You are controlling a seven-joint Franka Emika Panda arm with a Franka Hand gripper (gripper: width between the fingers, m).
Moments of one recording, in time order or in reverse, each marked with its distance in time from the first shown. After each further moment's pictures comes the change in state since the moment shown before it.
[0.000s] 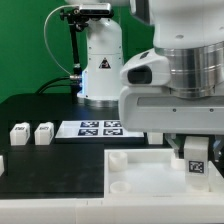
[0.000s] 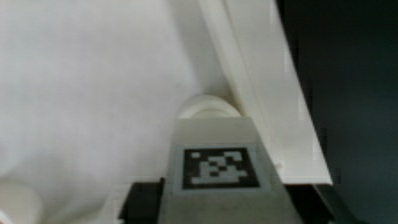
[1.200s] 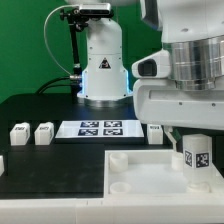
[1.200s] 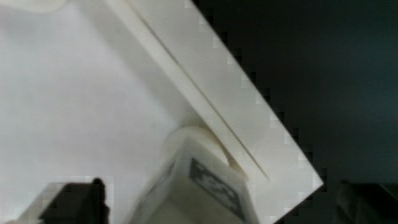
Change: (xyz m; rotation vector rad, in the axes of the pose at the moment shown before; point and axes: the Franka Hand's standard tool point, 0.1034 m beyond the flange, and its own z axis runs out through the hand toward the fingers) arm -0.008 -0.004 0.000 0.044 0.014 -0.055
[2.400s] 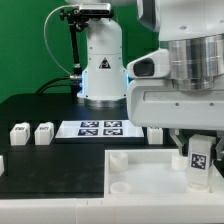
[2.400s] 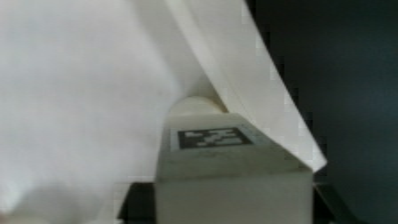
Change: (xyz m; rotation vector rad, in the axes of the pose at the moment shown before) arm 0.012 0.004 -0.001 0.011 0.034 0.188
